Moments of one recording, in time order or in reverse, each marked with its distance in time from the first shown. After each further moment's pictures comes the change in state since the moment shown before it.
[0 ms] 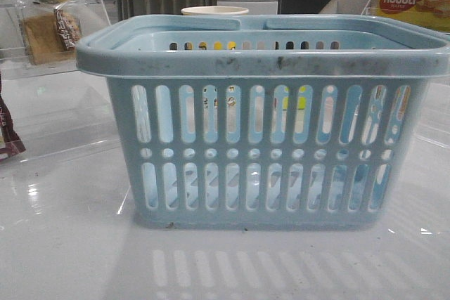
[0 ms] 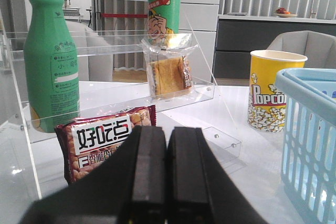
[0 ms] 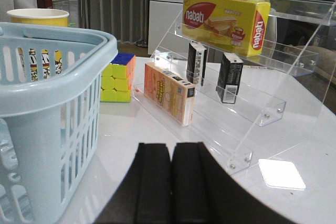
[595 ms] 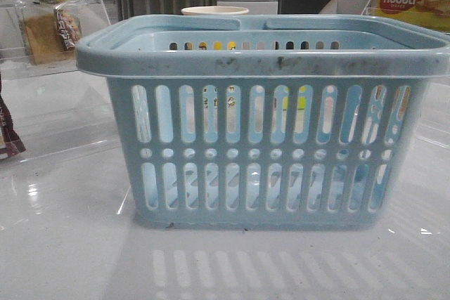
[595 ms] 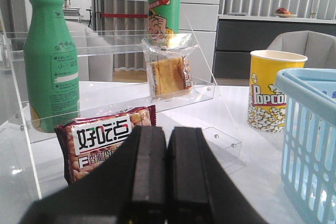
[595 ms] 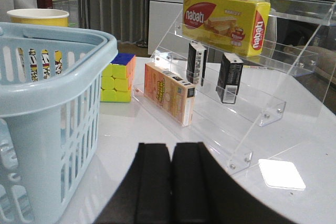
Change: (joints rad) left arm 0.000 0.000 0.000 0.000 0.000 0.000; right arm 0.000 0.000 0.000 0.000 0.000 0.000
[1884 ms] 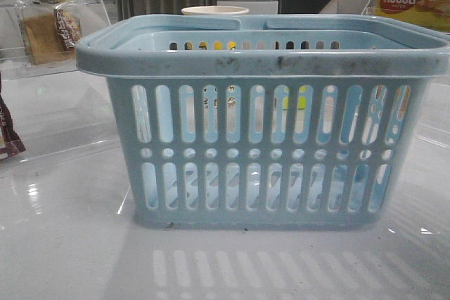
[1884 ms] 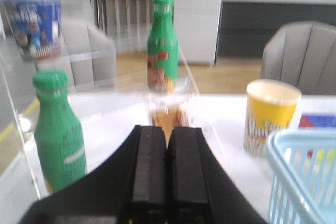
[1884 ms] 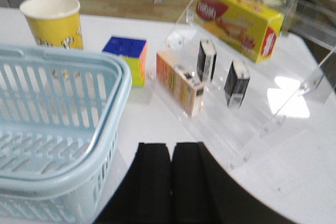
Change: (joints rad) left arm 0.000 0.452 -0.702 0.017 0.434 0.000; right arm 0.000 0.520 -0.742 0.017 0.578 0.000
